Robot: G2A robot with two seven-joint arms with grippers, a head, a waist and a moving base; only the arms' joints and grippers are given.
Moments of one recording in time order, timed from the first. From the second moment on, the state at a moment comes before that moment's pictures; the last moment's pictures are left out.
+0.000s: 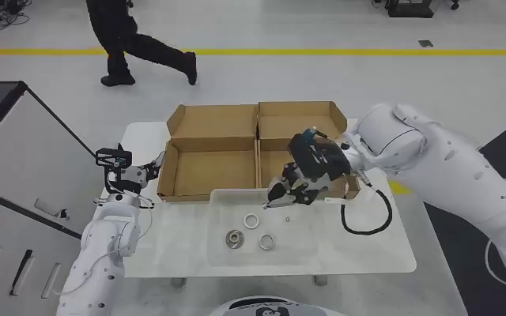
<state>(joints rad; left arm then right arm) 1.73 -1.15 -1.60 -1.80 1.33 0.00 0.00 -0.52 -0.74 0.52 -1.80 0.13 -1.01 0.81</state>
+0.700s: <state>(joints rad) 1.73 -1.15 -1.60 -1.80 1.33 0.00 0.00 -0.56 -0.74 0.58 -1.83 0.21 -1.00 0.80</state>
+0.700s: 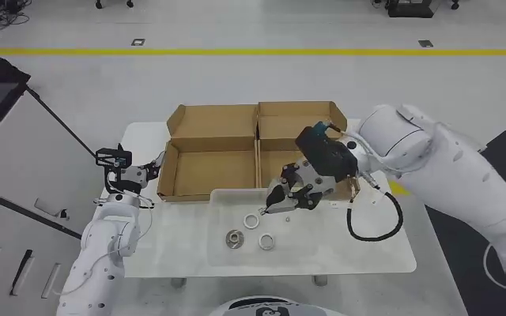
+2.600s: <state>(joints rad) 1.73 -1.15 -1.60 -1.80 1.33 0.00 0.00 -0.78 -0.98 0.89 -1.99 1.03 -1.01 0.75</state>
